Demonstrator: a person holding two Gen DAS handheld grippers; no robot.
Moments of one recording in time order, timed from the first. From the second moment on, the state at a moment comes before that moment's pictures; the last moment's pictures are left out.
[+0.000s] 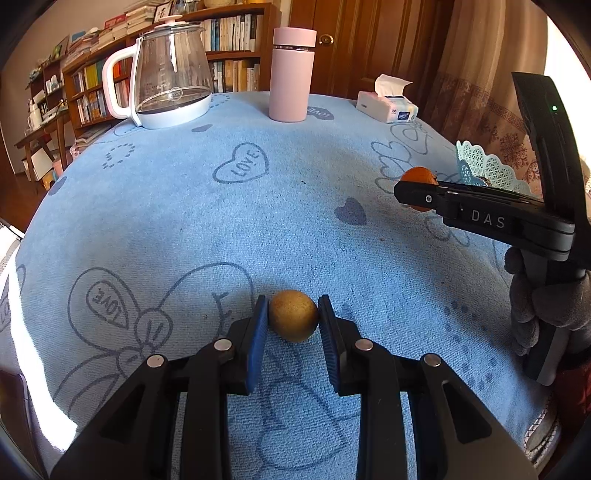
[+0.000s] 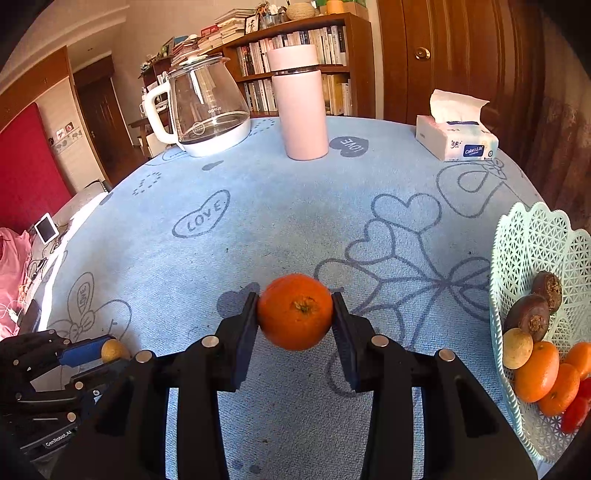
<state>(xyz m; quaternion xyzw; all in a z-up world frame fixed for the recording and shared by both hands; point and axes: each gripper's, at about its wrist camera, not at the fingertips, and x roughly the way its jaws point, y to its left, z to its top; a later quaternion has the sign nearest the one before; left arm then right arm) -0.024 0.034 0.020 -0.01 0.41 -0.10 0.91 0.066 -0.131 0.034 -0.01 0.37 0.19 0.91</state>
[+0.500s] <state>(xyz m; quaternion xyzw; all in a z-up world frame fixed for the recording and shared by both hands) -0.027 0.032 0.020 0.00 0.41 -0.08 0.91 0.039 -0.143 0.058 0.01 0.32 0.18 0.93</state>
